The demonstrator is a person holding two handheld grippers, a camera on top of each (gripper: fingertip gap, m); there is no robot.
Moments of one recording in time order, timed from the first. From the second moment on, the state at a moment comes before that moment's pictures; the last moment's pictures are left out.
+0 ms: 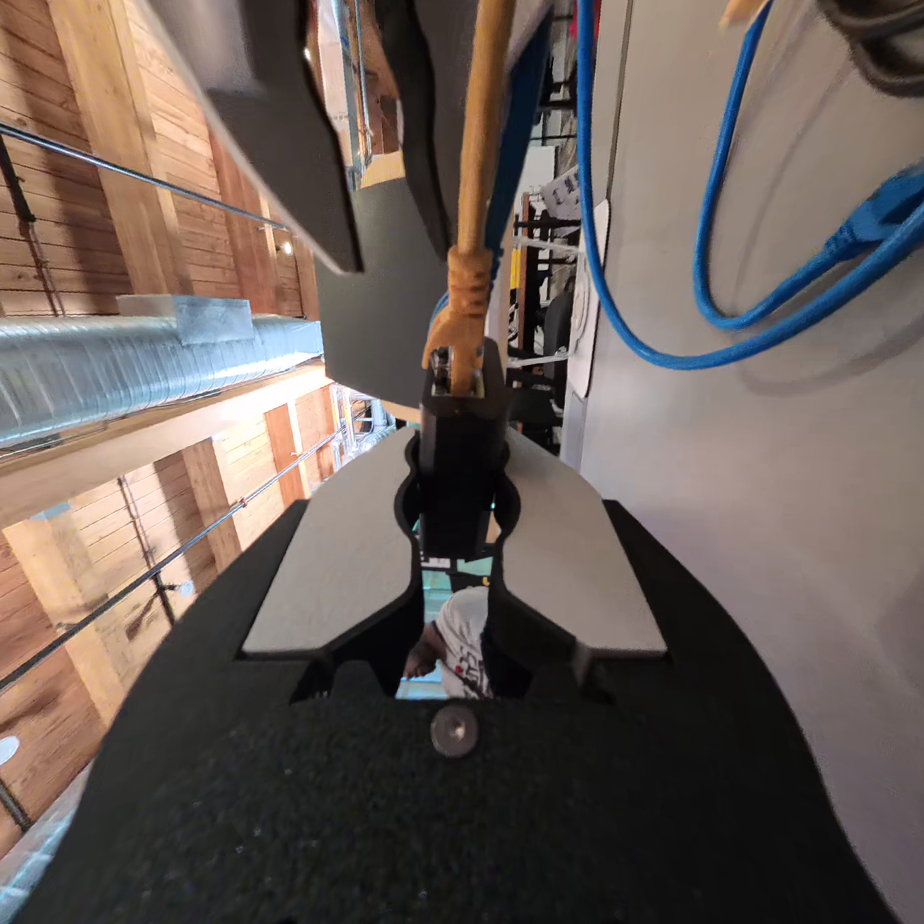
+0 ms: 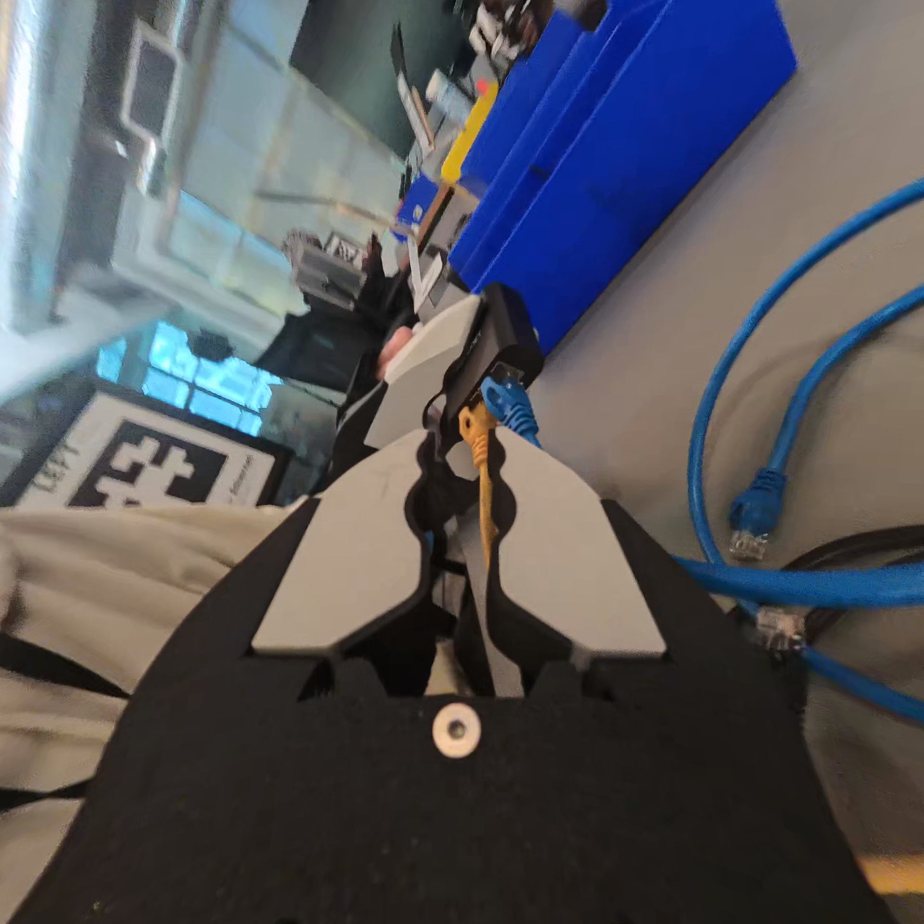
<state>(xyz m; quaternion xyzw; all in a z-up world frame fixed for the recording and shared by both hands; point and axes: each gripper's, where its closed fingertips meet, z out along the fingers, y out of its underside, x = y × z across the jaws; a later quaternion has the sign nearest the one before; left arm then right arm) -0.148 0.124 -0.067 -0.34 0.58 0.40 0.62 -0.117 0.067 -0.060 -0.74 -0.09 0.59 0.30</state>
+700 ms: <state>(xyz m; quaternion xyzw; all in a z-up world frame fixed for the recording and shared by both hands) -0.147 0.115 -0.108 -0.48 0.66 0.24 0.52 -0.132 0.073 -0.086 -0.59 -0.66 0.03 0.47</state>
